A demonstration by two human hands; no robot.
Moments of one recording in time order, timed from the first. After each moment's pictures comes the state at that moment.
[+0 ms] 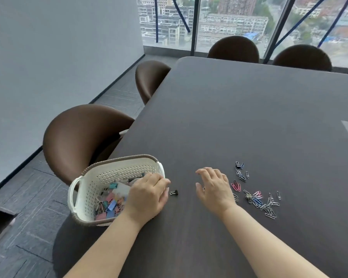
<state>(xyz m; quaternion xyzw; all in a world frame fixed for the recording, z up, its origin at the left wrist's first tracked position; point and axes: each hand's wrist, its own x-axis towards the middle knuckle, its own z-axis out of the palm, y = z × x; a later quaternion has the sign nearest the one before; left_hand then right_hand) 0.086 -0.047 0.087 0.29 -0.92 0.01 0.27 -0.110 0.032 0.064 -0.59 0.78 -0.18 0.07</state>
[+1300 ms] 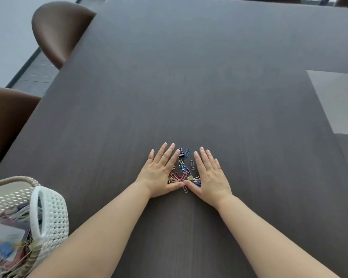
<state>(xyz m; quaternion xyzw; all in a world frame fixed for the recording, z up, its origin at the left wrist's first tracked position) -0.175 -0.067 -0.041 0.22 -0.97 -0.08 -0.12 -0.312 0.071 -0.042 -0.53 0.83 -0.04 0.17</state>
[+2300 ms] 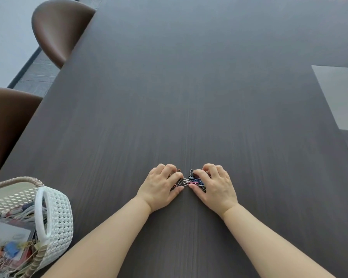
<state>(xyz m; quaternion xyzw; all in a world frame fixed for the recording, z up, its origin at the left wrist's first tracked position) -0.151 -0.047 -0.064 0.16 -0.98 -0.07 0.13 -0.302 0.088 -0.065 -0.56 0.81 -0.17 -0.06</state>
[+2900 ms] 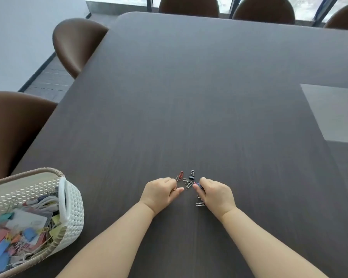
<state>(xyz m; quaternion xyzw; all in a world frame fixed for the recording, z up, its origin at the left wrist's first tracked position) -0.135 -0.028 -0.046 0.23 -0.95 -0.13 0.19 -0.283 0.095 -0.043 -0.54 0.83 -0.15 -0.07</state>
